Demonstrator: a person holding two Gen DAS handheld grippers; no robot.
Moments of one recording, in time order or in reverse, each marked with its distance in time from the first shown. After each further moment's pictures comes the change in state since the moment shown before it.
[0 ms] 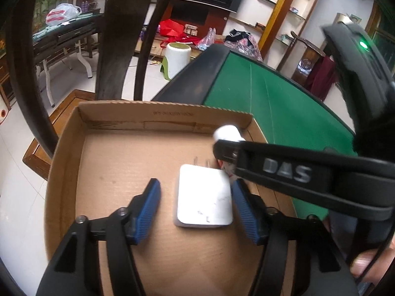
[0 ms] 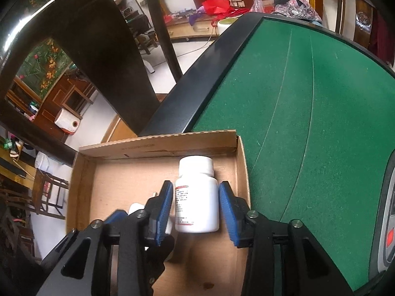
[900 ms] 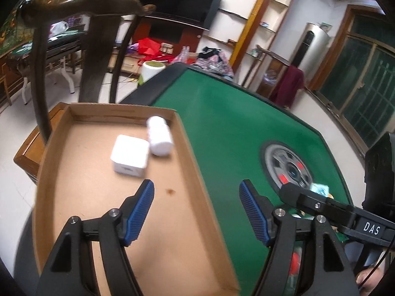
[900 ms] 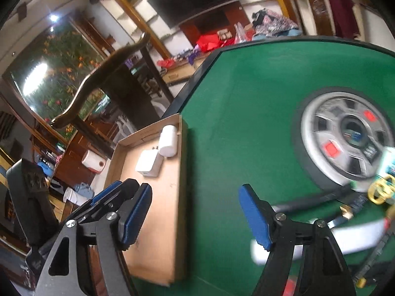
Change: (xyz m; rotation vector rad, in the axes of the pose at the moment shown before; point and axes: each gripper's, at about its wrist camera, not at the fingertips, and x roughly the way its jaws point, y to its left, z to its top) left arm -0.088 -0.084 -0.060 0.061 -0.109 -0.142; right arm -0.158 -0.093 -0.140 0.136 -0.265 0.133
